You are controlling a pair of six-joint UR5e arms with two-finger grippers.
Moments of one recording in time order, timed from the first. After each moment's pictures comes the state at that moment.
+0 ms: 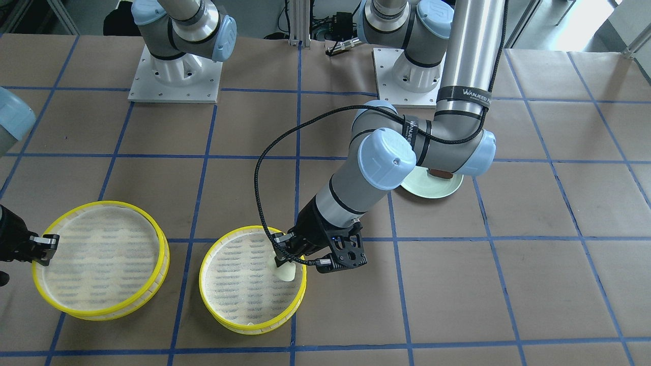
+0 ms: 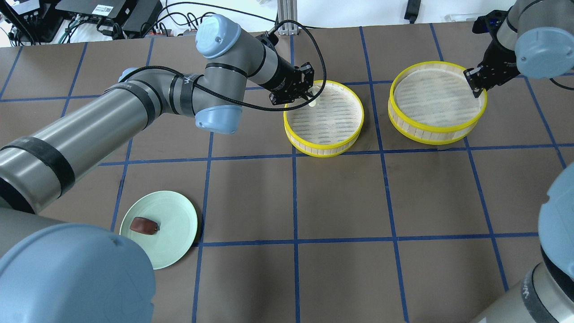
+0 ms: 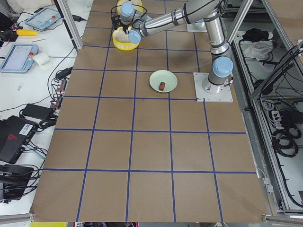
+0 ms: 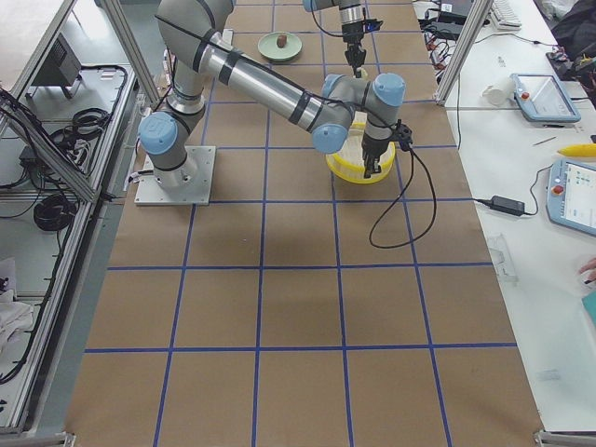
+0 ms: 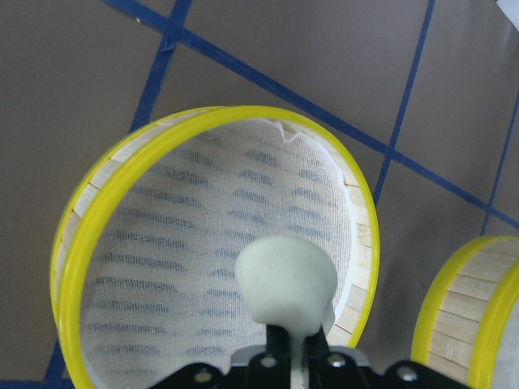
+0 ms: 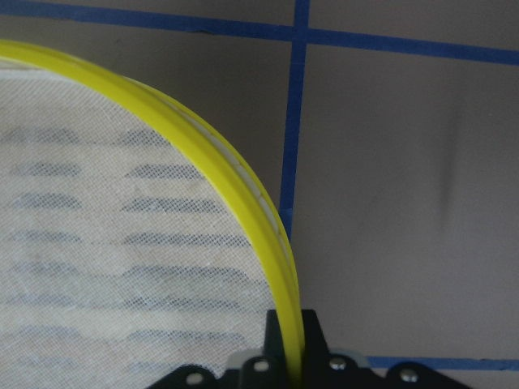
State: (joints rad) left arm -1.80 -2.10 -1.58 -0.67 1.09 -0.69; right arm 1.24 -1.16 1.55 -2.01 -1.63 -0.42
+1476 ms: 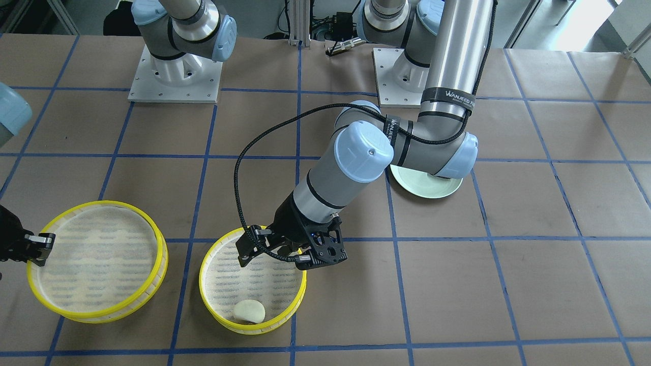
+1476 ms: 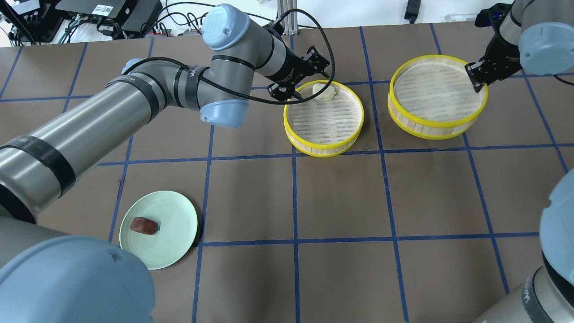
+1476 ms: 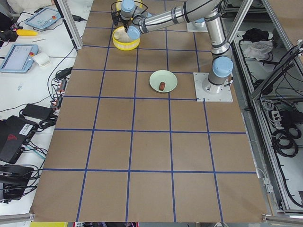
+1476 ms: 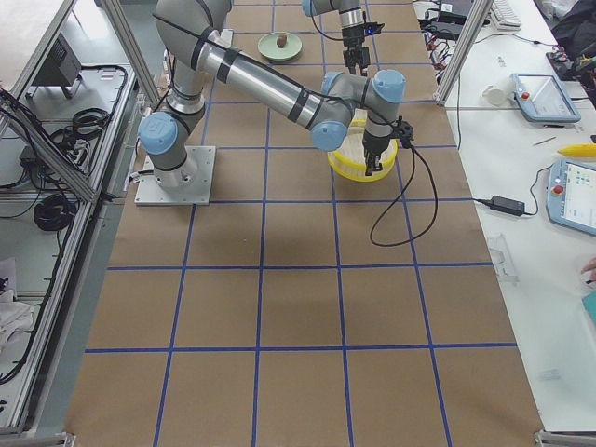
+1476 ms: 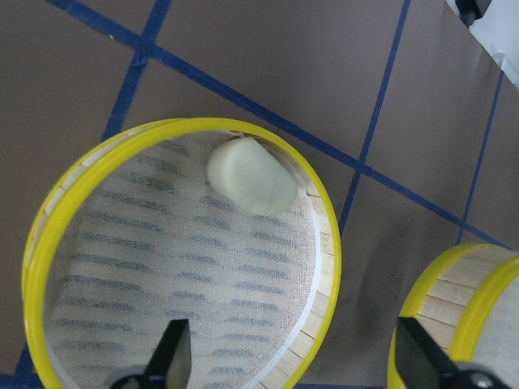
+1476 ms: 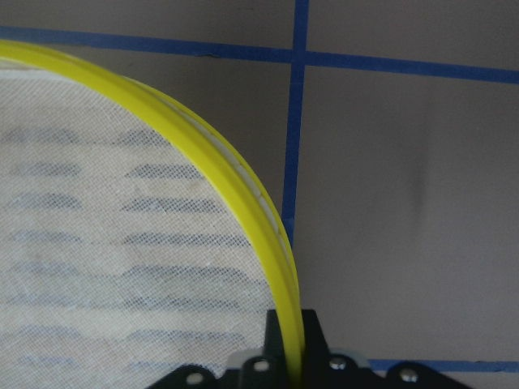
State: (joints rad) left arm -1.83 -2.09 -1.54 -0.67 1.12 -0.75; right arm 1.24 -1.17 1.54 -2.00 -1.62 -0.41
